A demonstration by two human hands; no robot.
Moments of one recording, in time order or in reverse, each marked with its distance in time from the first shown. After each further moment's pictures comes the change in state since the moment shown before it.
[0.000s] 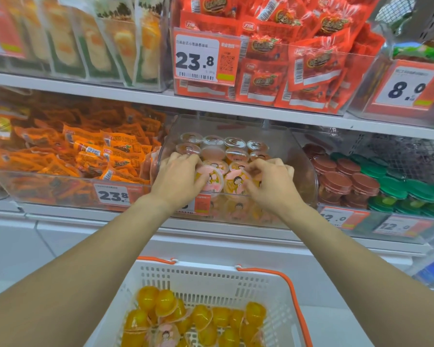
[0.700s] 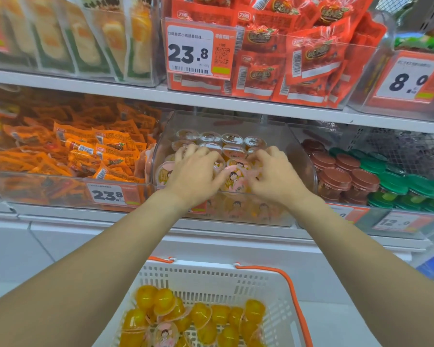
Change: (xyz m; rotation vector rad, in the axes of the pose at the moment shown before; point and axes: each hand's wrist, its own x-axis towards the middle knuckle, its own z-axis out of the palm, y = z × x) left_hand 0.009 0.034 0.007 0.015 -0.013 0.085; right_hand 0.008 0.001 -0.014 -0.056 -0.124 0.024
